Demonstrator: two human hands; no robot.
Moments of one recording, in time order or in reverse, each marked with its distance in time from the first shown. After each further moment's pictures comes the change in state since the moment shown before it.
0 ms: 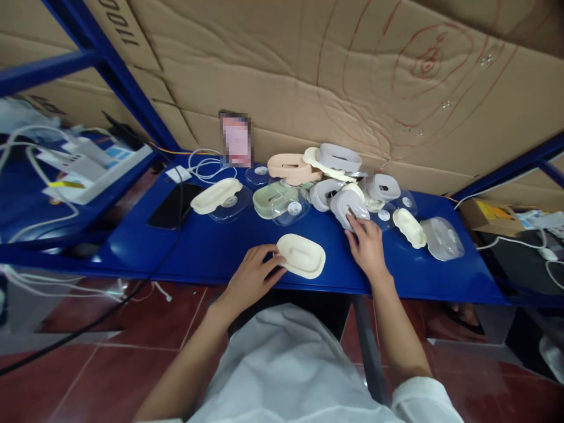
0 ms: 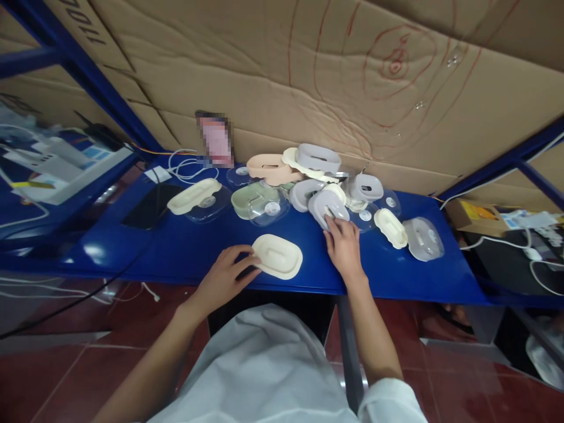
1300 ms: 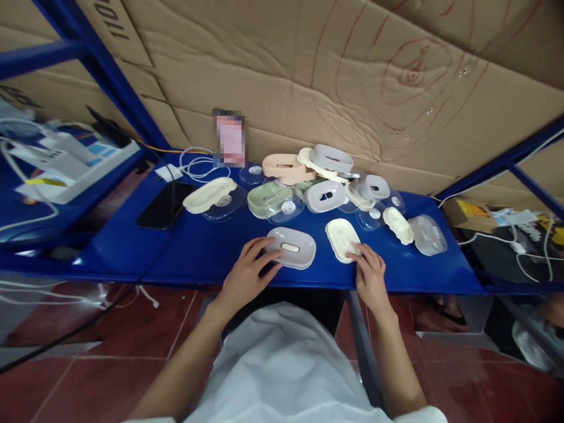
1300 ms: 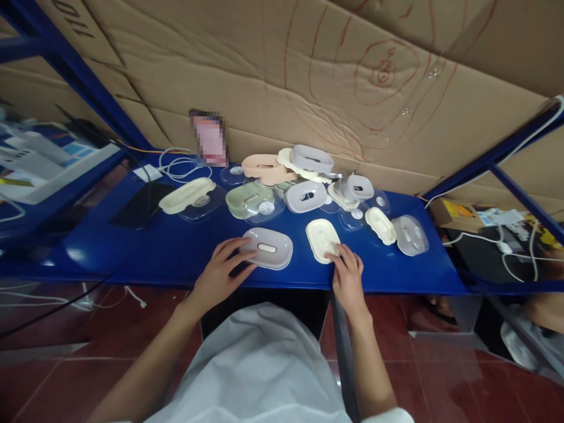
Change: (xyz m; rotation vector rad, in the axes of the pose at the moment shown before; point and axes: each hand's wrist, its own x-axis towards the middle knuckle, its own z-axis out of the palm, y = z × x) left_hand 0.003 -0.001 0.004 -0.098 0.162 0.010; right_hand -0.097 -0.006 -0.025 0.039 -0.089 0.079
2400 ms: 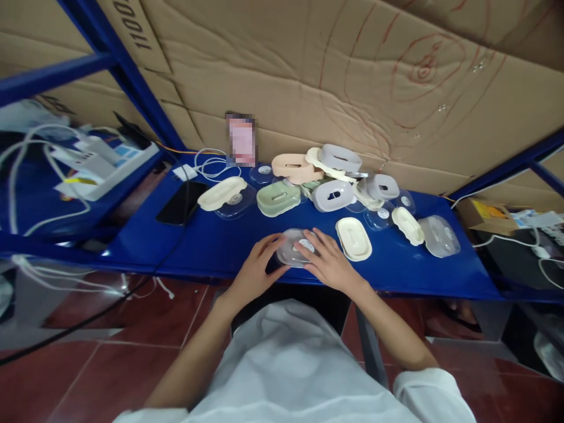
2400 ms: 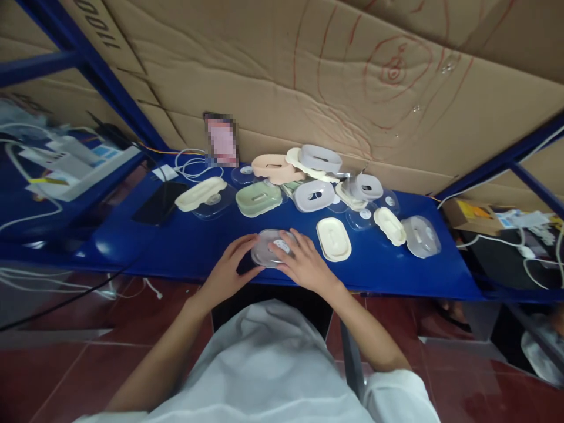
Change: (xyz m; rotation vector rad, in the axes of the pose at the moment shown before) left_hand -0.004 0.000 -0.001 -0.166 -0.071 -0.150; right_hand 0.079 -0.085 0.028 -0.048 -0.275 -0.543
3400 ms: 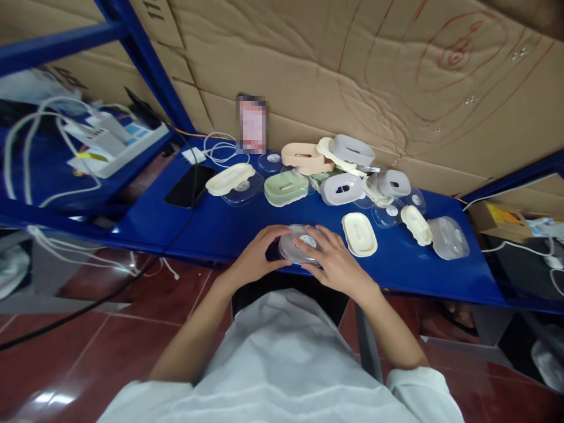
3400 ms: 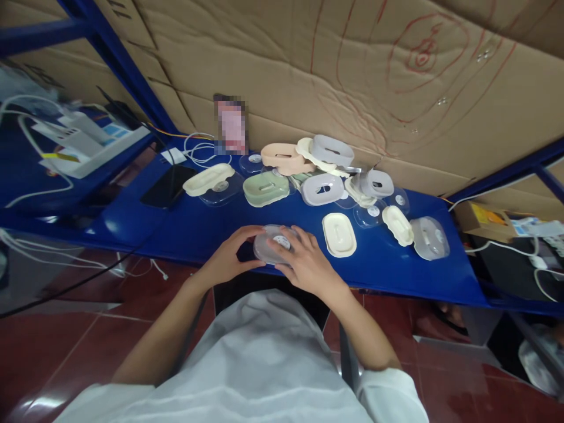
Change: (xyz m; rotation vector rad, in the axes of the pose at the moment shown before) left_hand 0.005 -0.009 -0.015 -0.201 -0.113 -0.052; right_hand 0.010 -0.021 -0.036 0.143 -0.108 0.037
